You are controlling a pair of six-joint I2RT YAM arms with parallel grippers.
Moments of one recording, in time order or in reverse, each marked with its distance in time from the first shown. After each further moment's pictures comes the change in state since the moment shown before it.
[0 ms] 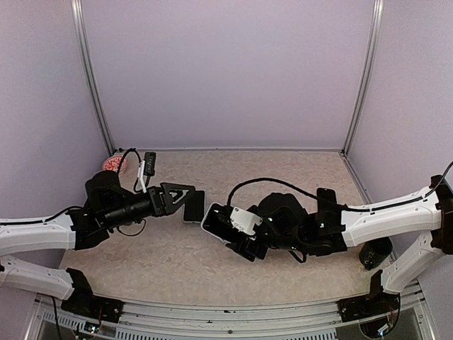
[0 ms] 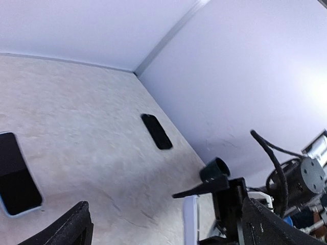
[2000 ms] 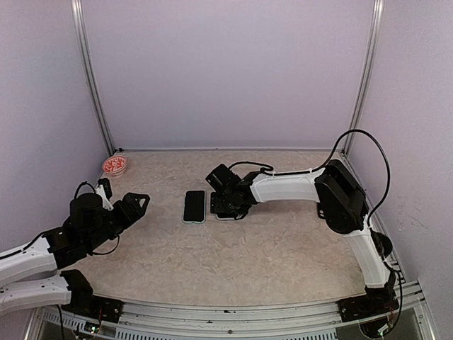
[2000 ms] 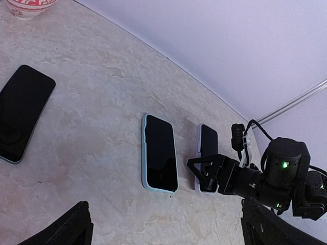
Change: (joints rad) left arm 0.134 -0.381 -0.198 -0.447 -0.510 -0.211; right arm -0.300 0.870 0.912 -0.440 0.097 1.003
